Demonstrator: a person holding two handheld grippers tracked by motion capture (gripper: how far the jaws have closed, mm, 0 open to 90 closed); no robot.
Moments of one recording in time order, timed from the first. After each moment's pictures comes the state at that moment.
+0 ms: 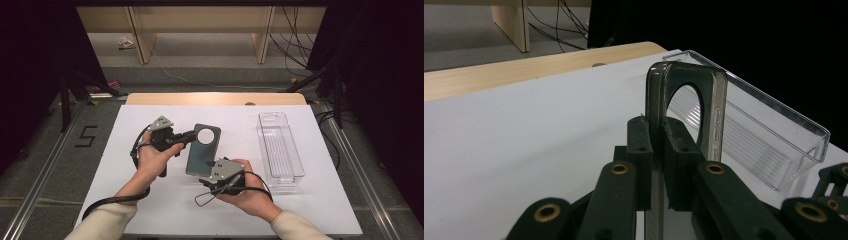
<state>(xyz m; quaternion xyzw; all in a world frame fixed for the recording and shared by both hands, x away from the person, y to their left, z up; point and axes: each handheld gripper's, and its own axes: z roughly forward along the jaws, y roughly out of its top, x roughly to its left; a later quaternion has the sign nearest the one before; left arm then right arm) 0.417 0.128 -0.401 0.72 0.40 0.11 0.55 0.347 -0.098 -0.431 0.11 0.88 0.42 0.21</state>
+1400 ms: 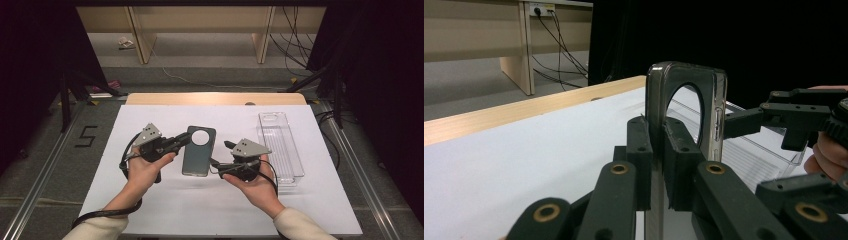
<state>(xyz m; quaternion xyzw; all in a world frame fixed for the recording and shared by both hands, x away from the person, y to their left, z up) 0.383 0.145 -0.397 0.70 0.36 0.16 0.60 0.368 -0.130 -0.412 0.27 0.79 0.51 0.22</state>
